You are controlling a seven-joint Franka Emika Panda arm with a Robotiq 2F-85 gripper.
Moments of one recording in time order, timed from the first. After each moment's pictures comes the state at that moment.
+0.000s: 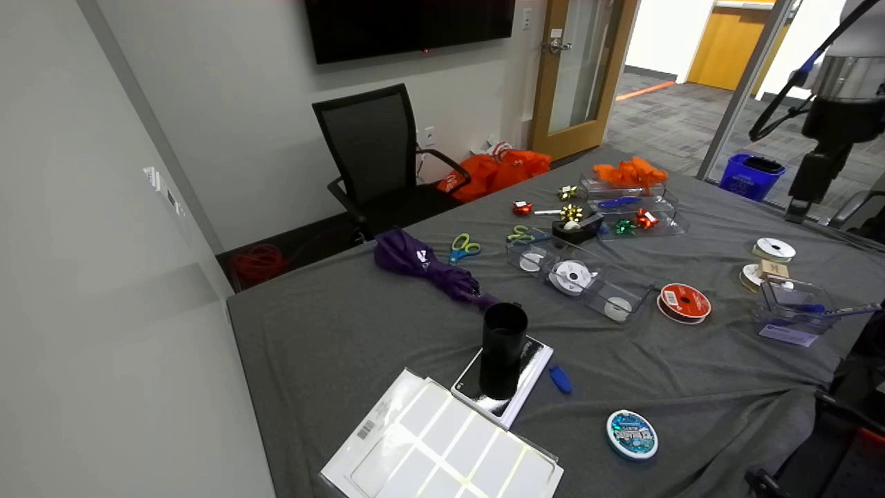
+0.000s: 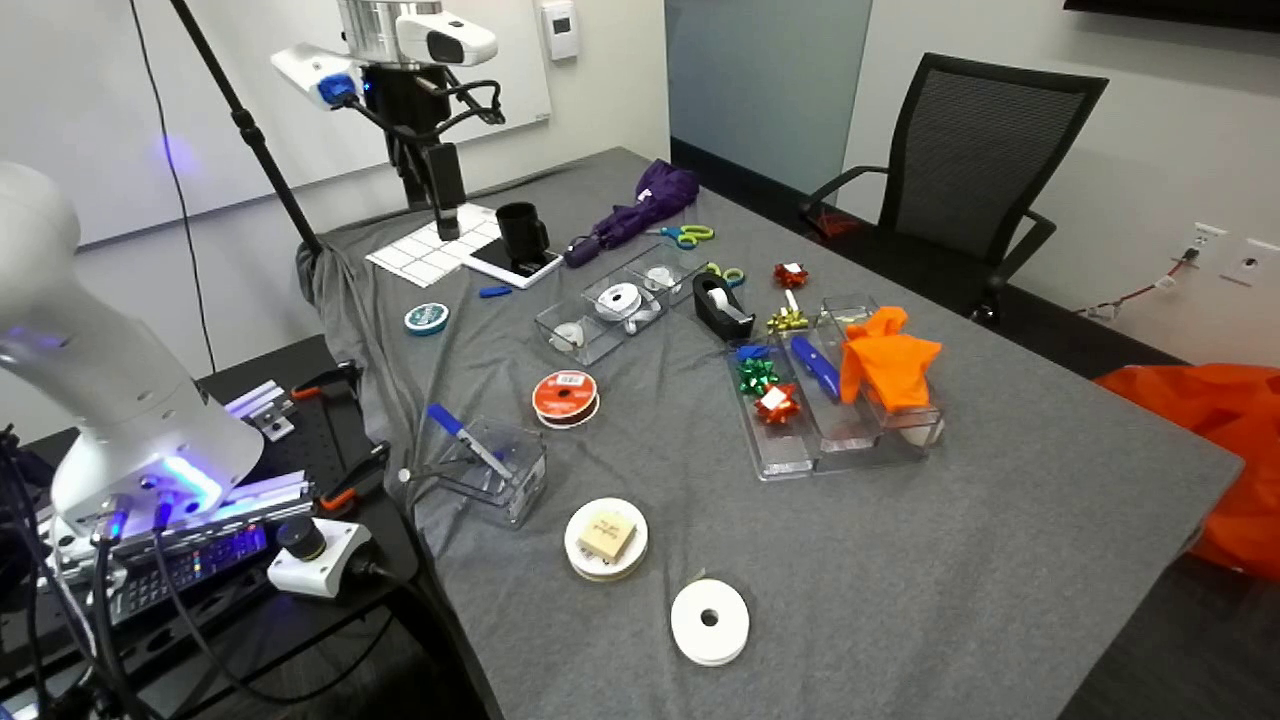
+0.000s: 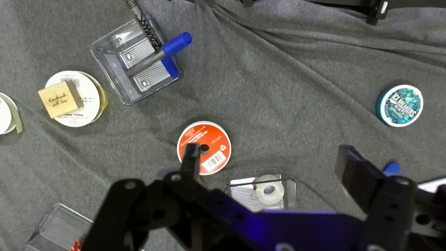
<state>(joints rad) -0.07 -0.39 -0.19 -2.44 -0.11 1.93 -0.27</state>
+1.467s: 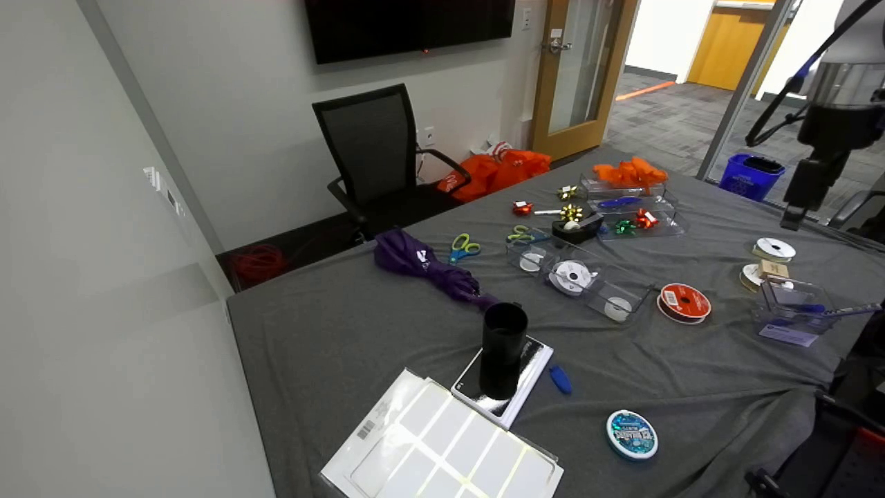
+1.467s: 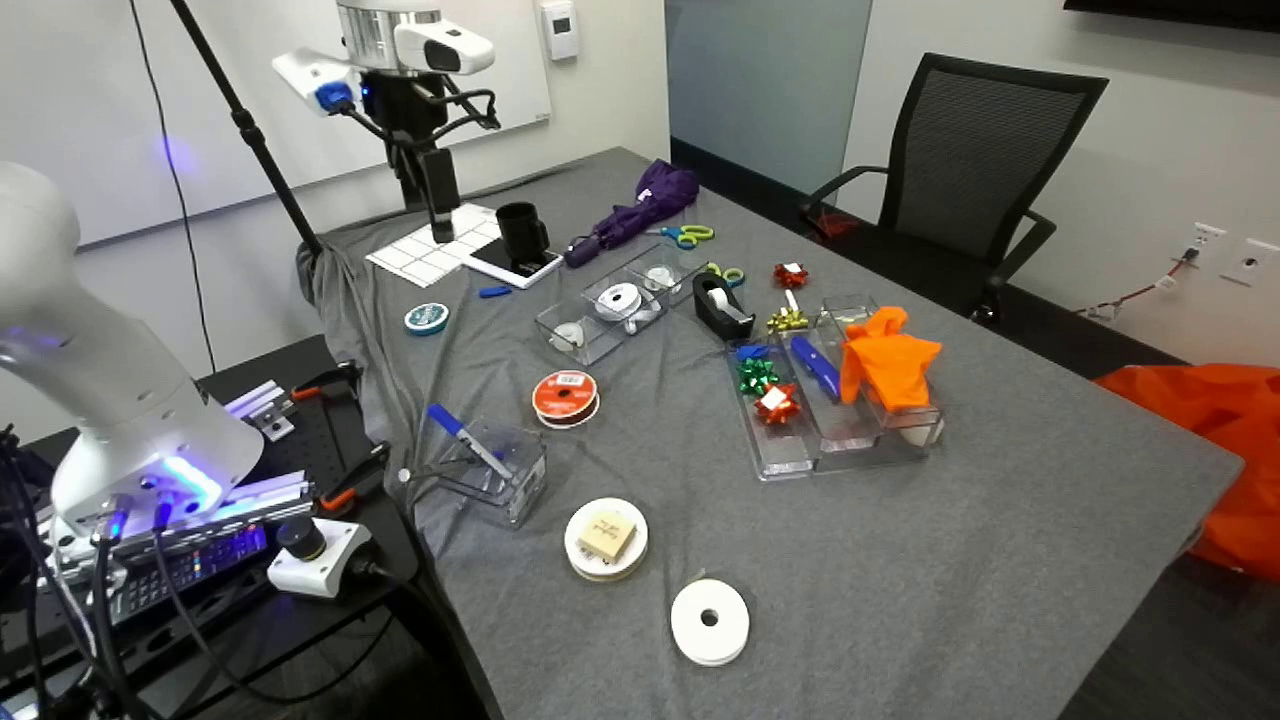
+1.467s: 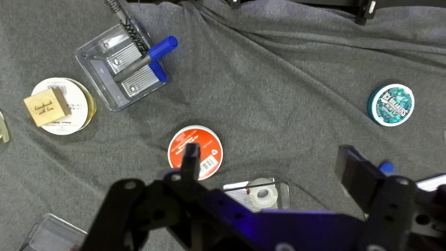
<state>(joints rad) -0.06 -0.39 -0.17 -2.46 -0.09 1.93 -0.24</state>
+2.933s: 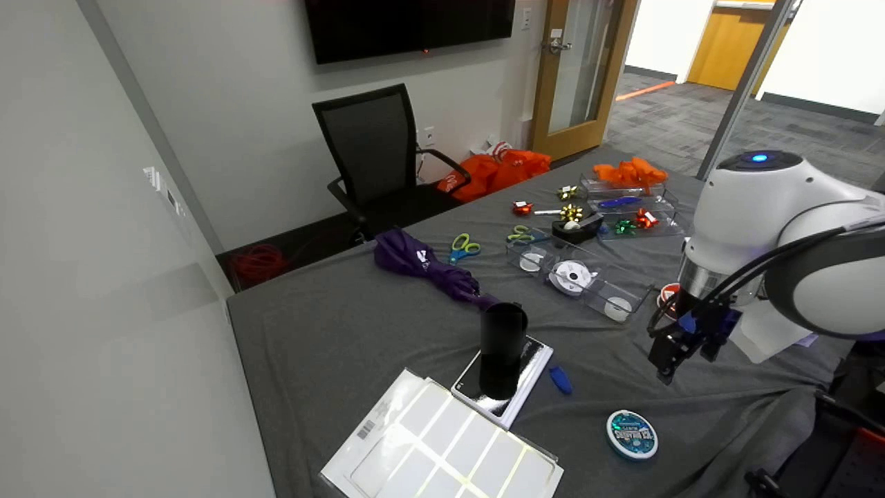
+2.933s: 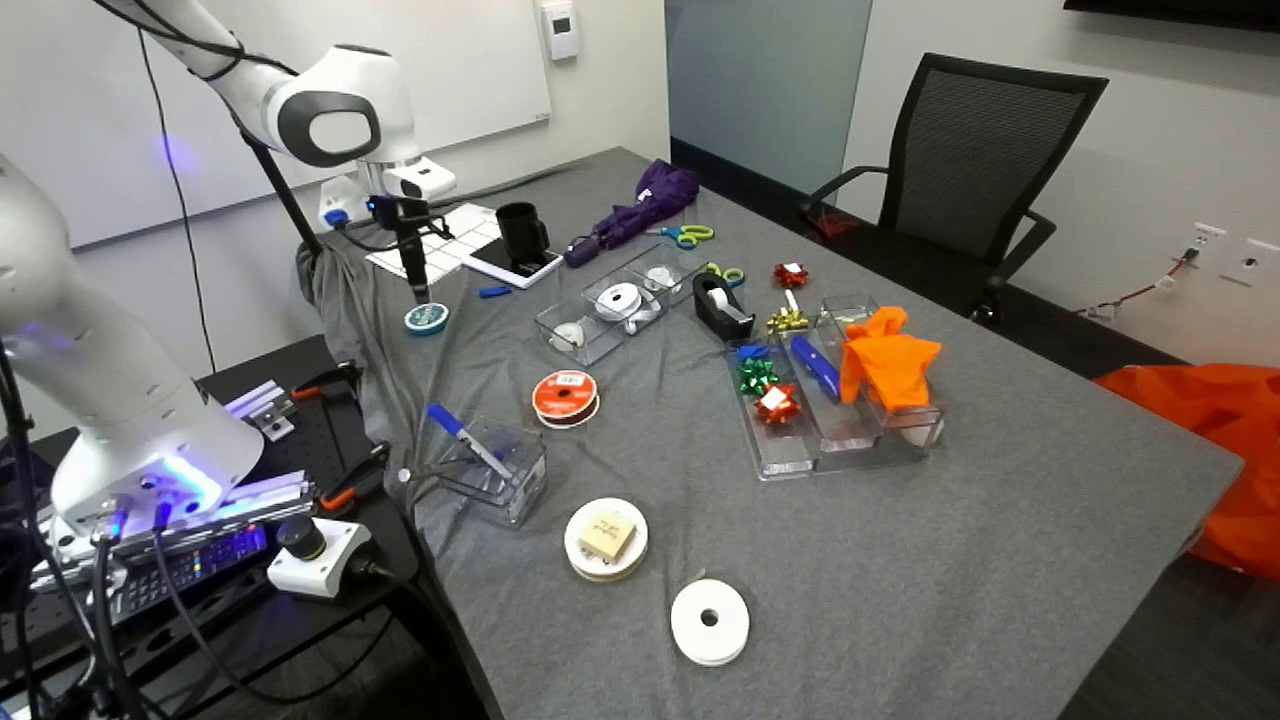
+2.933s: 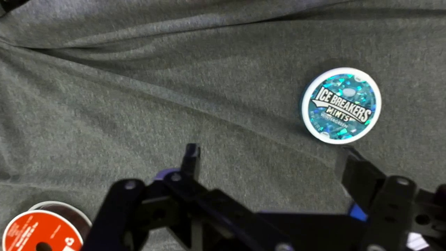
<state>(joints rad) 0.10 -0.03 0.20 -2.70 0.03 2.55 0.45</state>
